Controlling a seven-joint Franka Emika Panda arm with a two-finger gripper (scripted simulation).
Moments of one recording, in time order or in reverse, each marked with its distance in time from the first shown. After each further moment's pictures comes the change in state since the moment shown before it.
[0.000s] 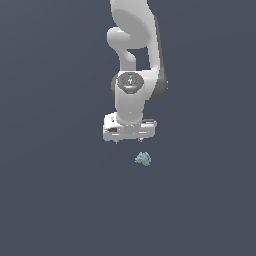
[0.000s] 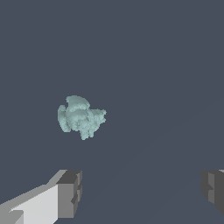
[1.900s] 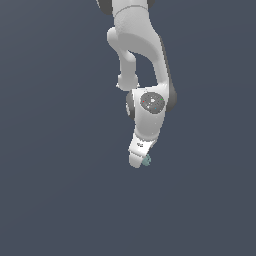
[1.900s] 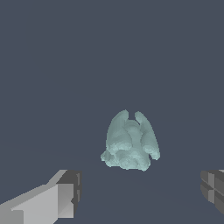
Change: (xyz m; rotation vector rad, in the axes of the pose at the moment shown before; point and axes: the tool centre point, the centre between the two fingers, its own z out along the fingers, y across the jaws) arm 0.033 -0.061 0.047 -0.005 0.020 -1.010
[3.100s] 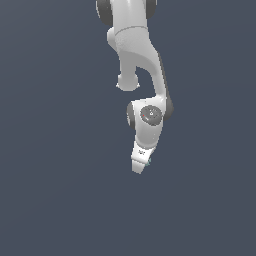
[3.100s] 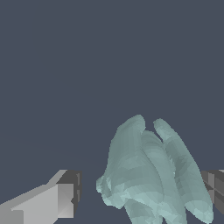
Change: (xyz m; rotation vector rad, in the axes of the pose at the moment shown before) arm 0.005 -0.002 0.050 0.001 0.003 -0.075
